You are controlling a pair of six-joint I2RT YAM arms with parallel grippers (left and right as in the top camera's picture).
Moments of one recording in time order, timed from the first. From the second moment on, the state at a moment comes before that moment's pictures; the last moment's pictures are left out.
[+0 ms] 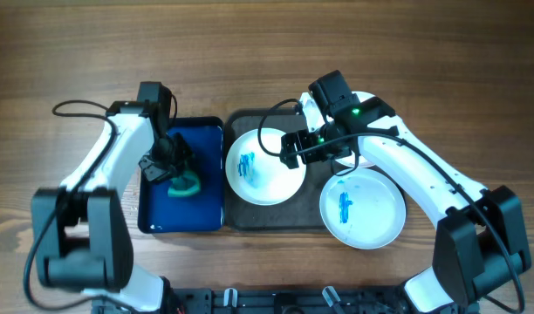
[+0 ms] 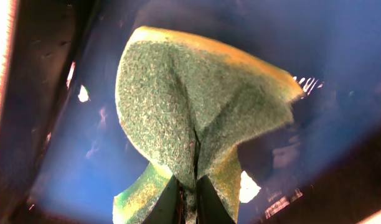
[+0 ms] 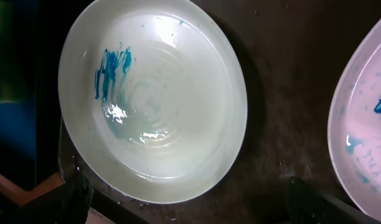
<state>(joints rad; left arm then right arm) -0.05 1.72 1.11 -1.00 0.05 -0.62 0.47 1.71 1.22 -0.81 -0.31 0.20</state>
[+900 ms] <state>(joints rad) -0.14 1.48 1.15 -1.08 0.02 -0.58 0.46 1.78 0.95 -0.41 -0.28 0.60</state>
